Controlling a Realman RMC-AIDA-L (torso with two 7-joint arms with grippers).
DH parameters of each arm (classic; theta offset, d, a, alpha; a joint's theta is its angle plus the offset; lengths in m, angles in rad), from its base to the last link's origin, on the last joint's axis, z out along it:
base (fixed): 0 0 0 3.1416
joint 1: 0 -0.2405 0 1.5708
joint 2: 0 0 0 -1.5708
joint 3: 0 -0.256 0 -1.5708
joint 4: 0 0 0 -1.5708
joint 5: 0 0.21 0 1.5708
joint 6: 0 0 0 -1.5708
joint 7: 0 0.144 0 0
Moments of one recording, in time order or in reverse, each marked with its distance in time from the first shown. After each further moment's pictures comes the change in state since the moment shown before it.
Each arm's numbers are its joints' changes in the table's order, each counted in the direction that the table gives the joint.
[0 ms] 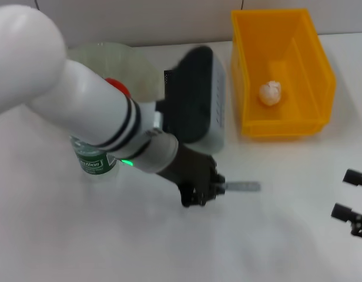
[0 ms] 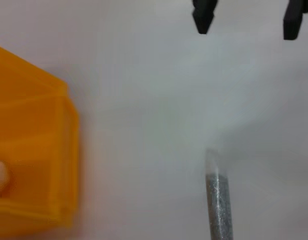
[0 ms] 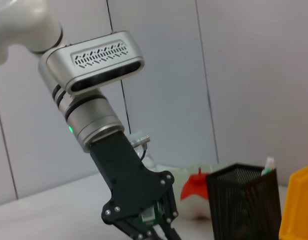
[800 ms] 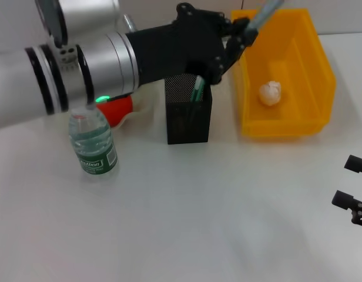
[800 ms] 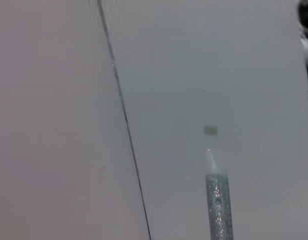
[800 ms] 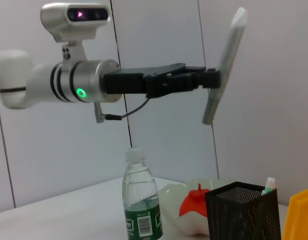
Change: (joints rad) left arm -0.306 -0.001 0.147 -0.064 -0.816 0.402 0.468; right arm -0.029 0.001 -0.033 0.001 0.005 0.021 -0.013
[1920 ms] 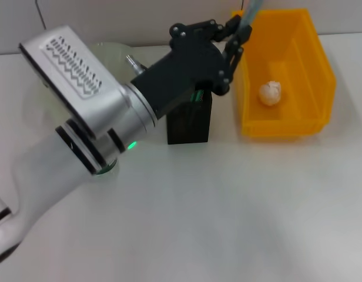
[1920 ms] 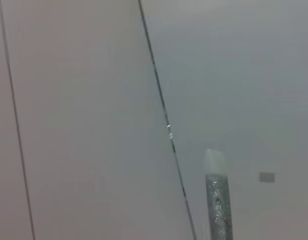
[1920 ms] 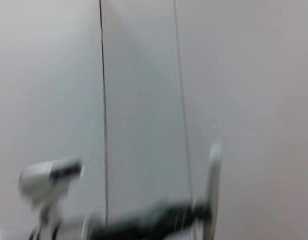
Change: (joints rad) left arm -0.021 0.000 -0.412 0.344 -1.192 0.061 1.137; right arm -0.009 -0.001 -0.076 -0.172 0.258 0.160 -0.085
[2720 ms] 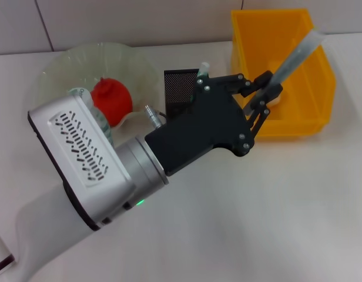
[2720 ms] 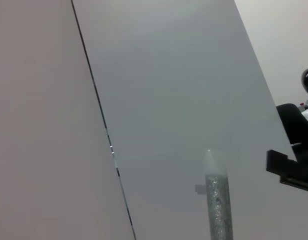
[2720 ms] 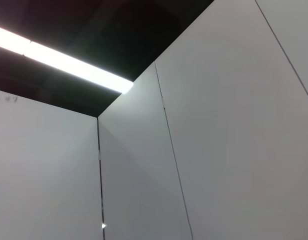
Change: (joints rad) left arm -0.079 0.001 -0.136 0.030 0.007 -0.170 0.107; right arm -0.098 0.005 0.005 -0.304 0.110 0.081 -0.095
